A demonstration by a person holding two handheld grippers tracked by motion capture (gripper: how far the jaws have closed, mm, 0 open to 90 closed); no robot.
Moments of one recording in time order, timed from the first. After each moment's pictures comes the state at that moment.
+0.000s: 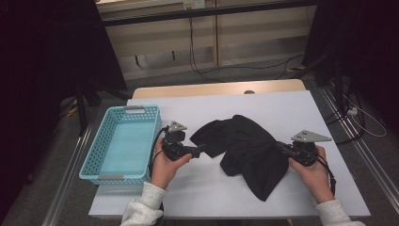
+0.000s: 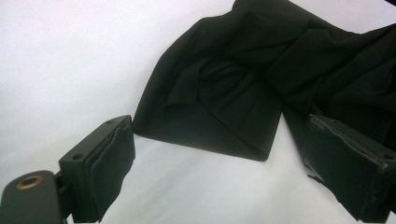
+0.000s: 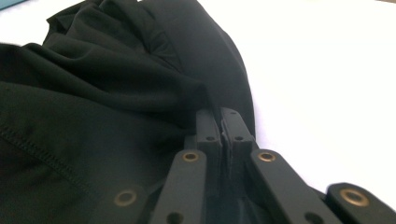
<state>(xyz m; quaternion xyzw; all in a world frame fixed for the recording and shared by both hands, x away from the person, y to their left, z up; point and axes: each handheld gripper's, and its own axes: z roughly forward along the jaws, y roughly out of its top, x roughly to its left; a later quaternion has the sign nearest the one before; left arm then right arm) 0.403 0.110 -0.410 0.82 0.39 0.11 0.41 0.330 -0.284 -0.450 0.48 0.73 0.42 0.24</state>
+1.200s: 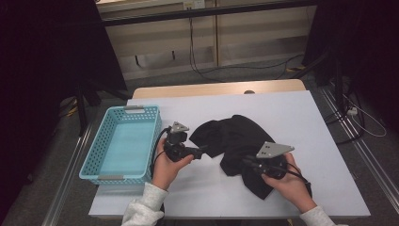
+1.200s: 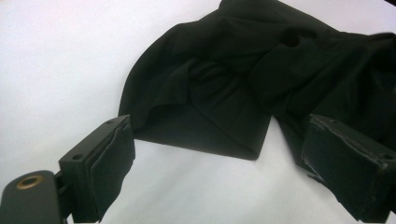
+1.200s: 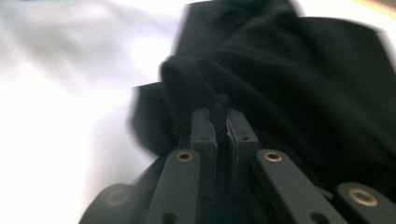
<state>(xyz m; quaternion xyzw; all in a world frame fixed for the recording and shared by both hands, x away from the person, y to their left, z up) 0.399 0.104 -0.409 0.82 0.38 0.11 0.41 0.313 -0.200 -0.439 0.33 0.82 0.42 0.21</state>
